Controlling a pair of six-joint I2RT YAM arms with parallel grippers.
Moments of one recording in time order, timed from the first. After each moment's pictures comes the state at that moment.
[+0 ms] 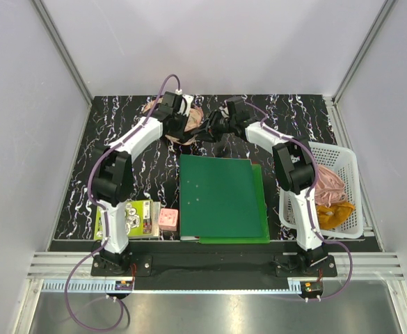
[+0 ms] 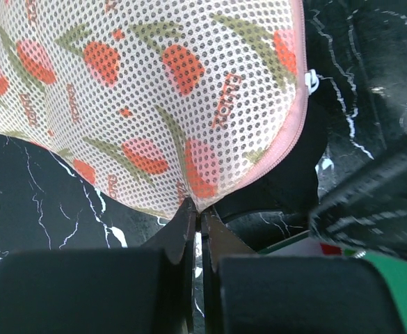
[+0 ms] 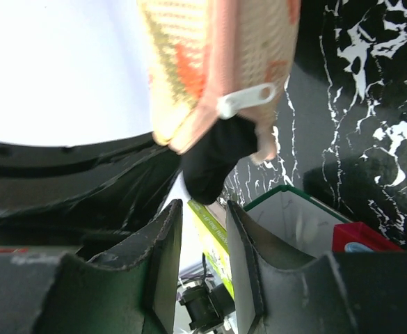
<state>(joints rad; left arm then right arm) -0.37 2.02 1.68 -0.54 -0.02 0.02 0.44 2.30 1.77 -0.07 -0.70 1.16</state>
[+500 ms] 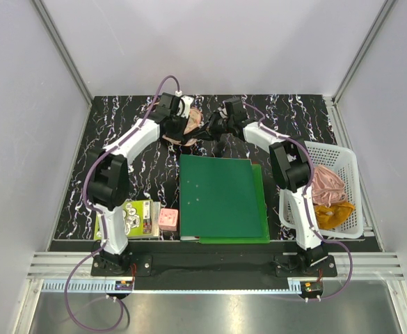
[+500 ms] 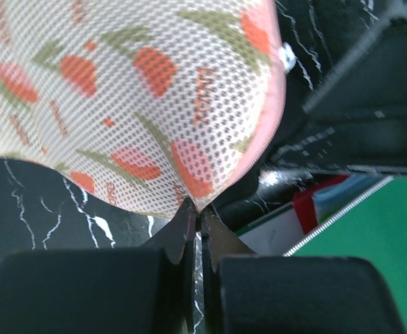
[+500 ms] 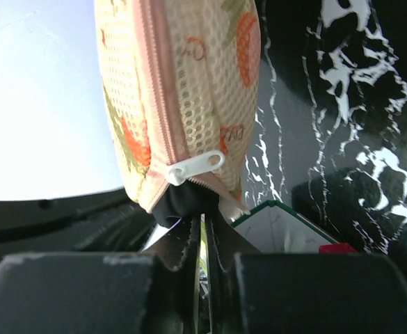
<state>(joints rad) -0.37 1.96 1.62 -0.54 0.07 0.03 0.44 2.36 1.82 -0.08 -0.70 1.14</state>
